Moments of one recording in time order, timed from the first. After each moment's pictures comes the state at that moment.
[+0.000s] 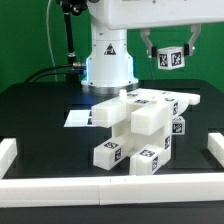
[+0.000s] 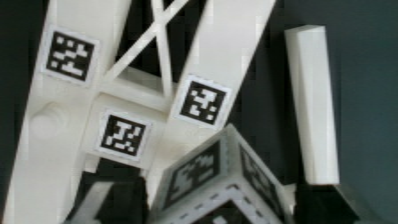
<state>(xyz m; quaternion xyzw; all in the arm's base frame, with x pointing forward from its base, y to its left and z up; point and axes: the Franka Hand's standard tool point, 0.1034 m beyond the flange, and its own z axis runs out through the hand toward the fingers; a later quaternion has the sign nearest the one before) 0.536 0.058 0.164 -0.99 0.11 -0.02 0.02</state>
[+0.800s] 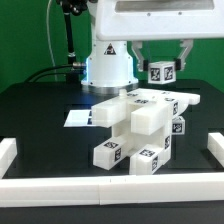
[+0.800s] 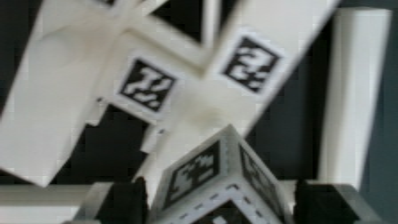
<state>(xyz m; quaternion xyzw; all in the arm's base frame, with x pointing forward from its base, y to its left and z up) 0.557 0.033 0.144 -1.00 0.00 -0.04 -0.02</state>
